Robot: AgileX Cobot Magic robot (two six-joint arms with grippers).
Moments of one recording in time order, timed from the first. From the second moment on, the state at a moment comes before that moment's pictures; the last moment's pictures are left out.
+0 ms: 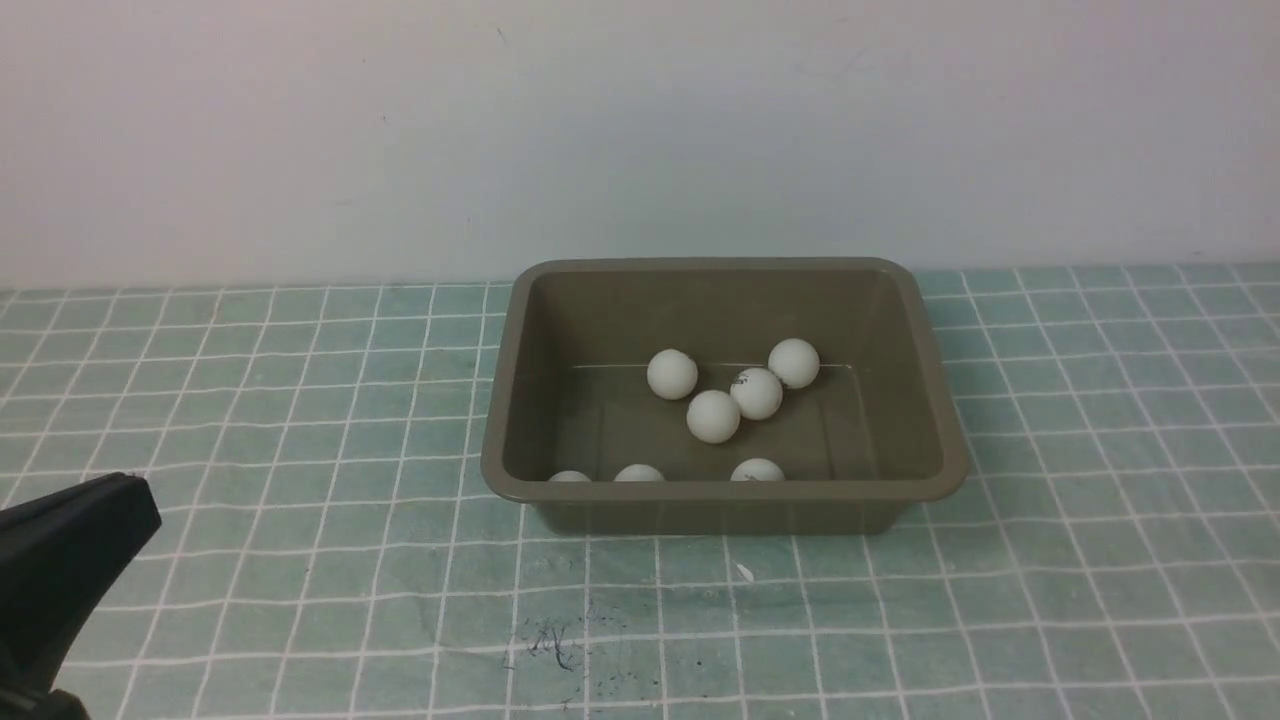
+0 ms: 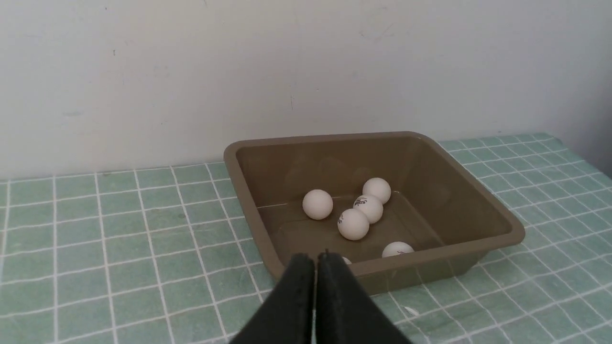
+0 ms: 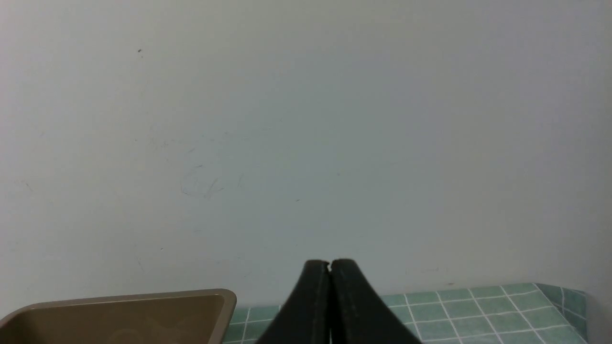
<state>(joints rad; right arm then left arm) 0.20 -0.01 -0.36 -0.57 0.51 0.69 -0.28 0.37 -0.48 -0.40 0.41 0.18</state>
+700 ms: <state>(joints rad) 0.20 -0.01 -0.36 -0.58 0.51 0.69 -0.07 0.01 -0.15 -0.07 0.47 0.17</state>
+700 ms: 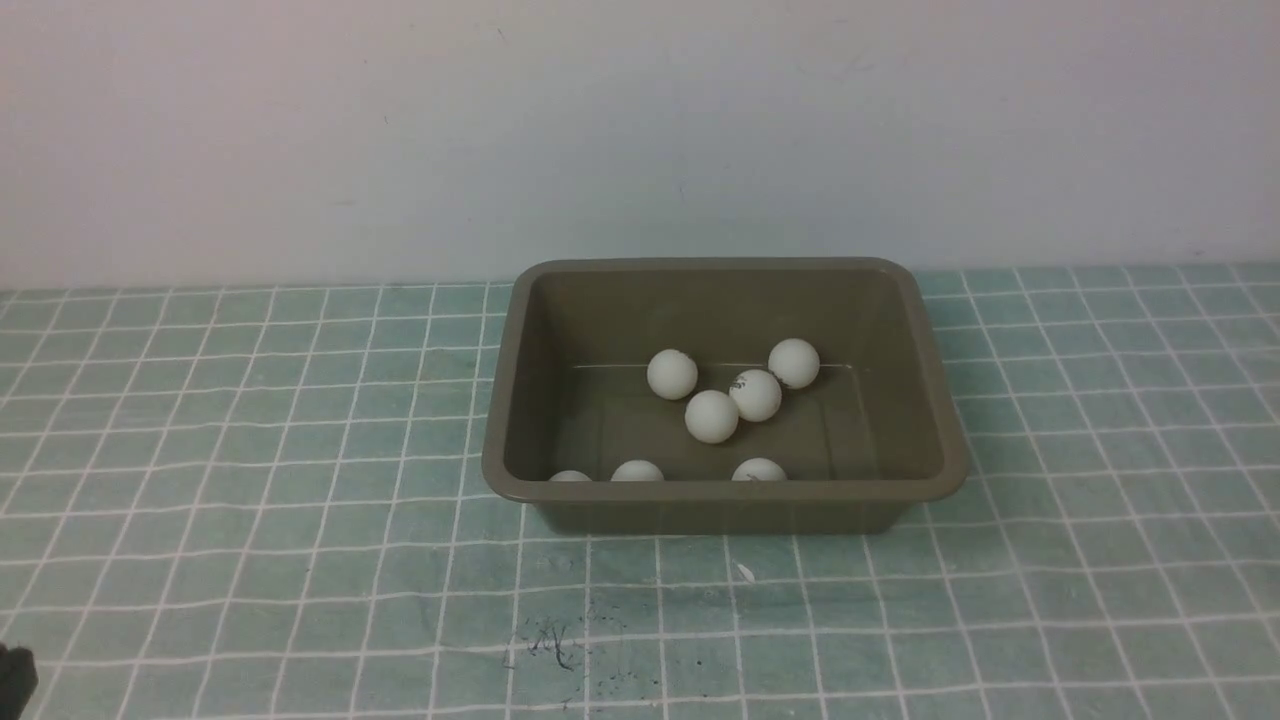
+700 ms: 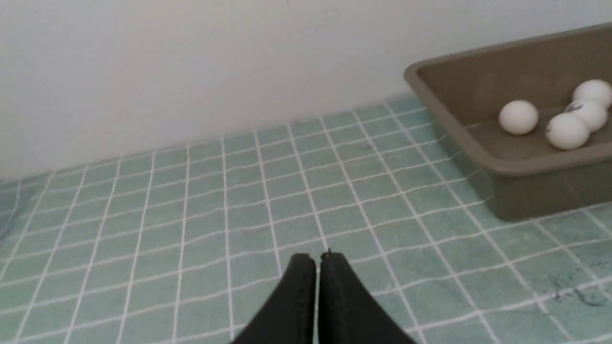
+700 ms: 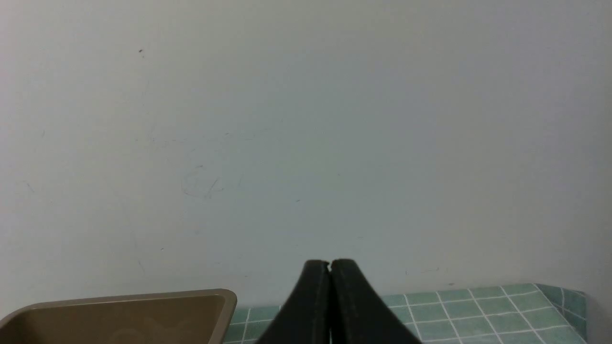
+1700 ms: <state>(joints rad) 0.20 -0.01 -0.36 -0.58 0.51 0.69 -0.05 -0.01 0.03 -0.07 0.35 0.17</state>
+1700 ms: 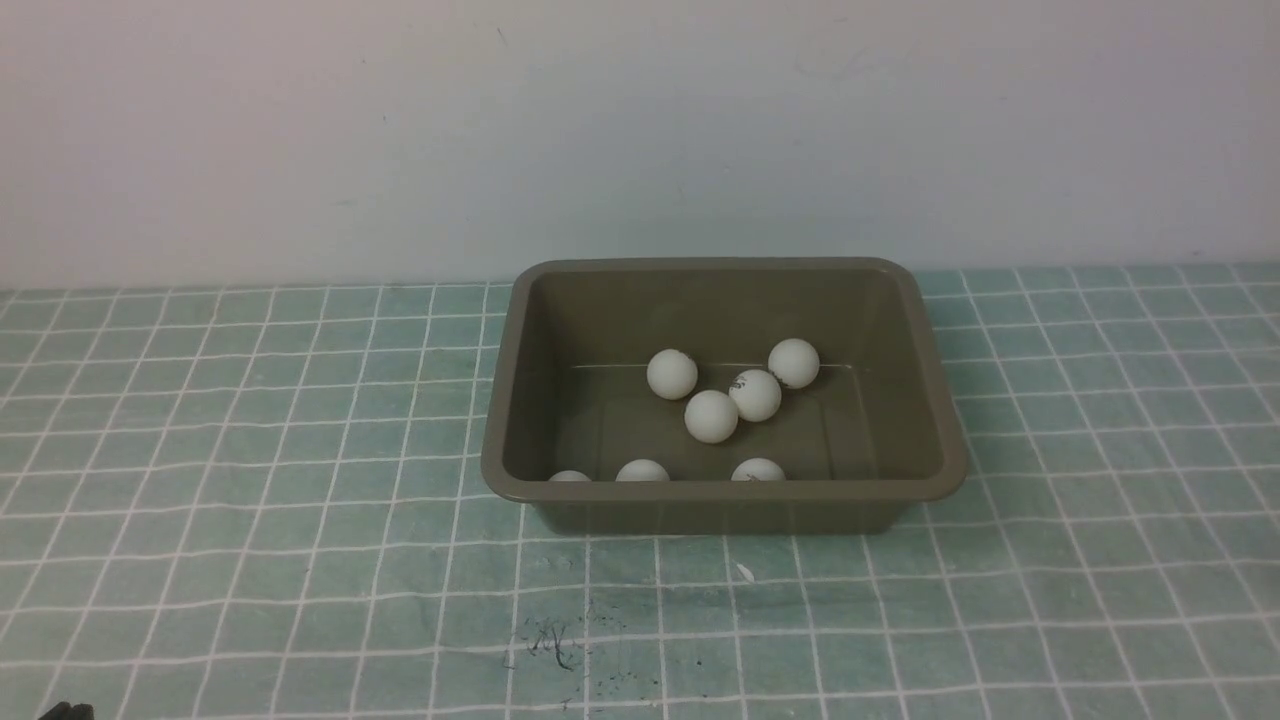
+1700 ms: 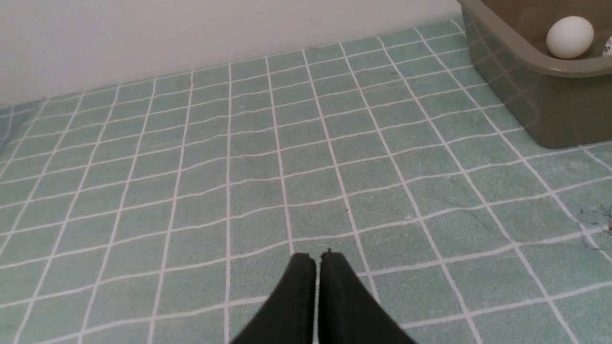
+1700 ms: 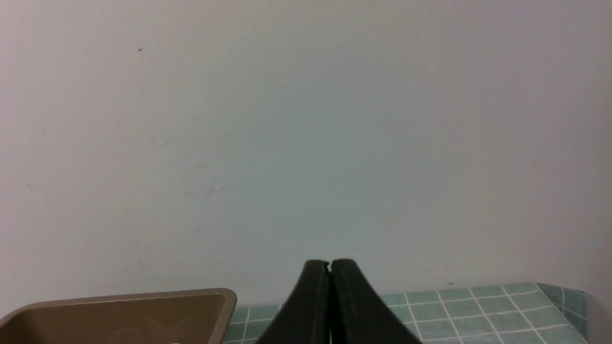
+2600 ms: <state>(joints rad) 0.13 -0.01 -0.23 -0.06 0.48 0.12 -0.05 -0.01 0.03 -0.08 0.35 0.17</state>
